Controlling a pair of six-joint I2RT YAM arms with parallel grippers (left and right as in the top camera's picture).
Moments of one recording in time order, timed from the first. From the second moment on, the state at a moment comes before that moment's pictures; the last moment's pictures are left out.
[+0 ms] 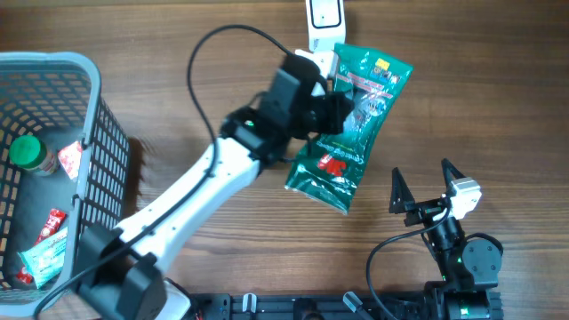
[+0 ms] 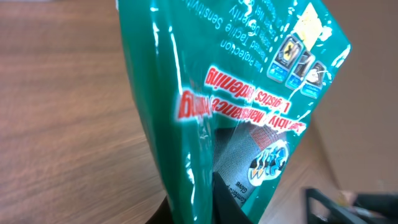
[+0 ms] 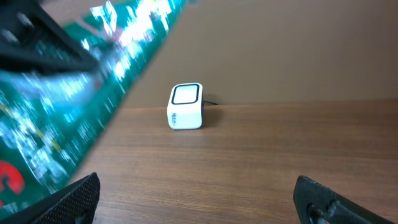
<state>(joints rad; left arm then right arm) -0.67 1.63 1.32 -0.31 0.28 -0.62 0.03 0.01 0.01 0.01 -0.20 0.13</state>
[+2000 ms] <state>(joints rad) -0.79 1.39 1.32 -0.52 -0.17 -0.17 0.03 0.01 0.01 0.01 -0.20 0.13</state>
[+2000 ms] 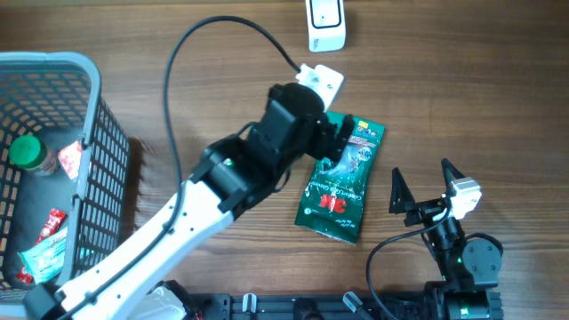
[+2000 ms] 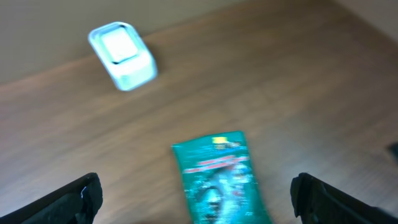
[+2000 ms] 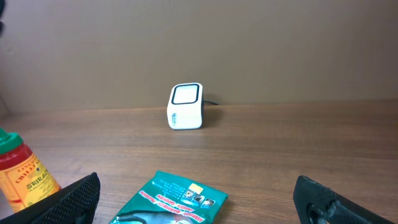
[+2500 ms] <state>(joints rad) -0.10 1.06 1.32 -0.70 -0.50 -0.37 0.03 0.01 0.01 0.01 -0.20 0.13</state>
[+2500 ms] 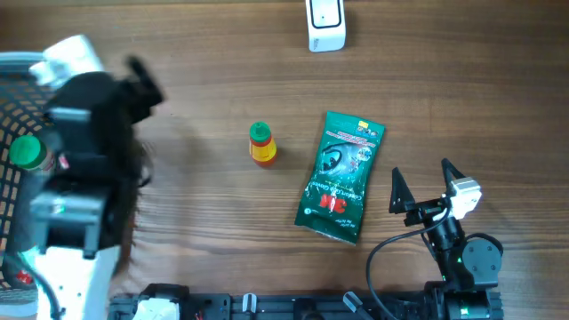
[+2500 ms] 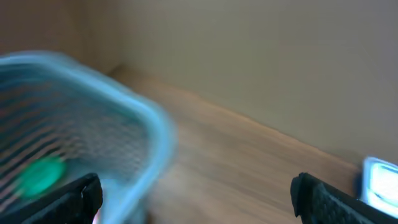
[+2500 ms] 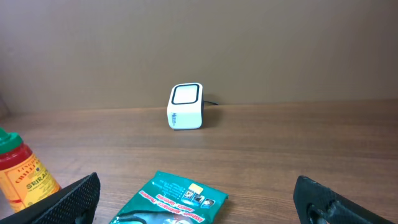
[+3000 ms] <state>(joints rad) 0.64 1.37 1.33 -0.84 -0.34 -0.93 0.03 0.01 0.01 0.01 -0.19 0.13</state>
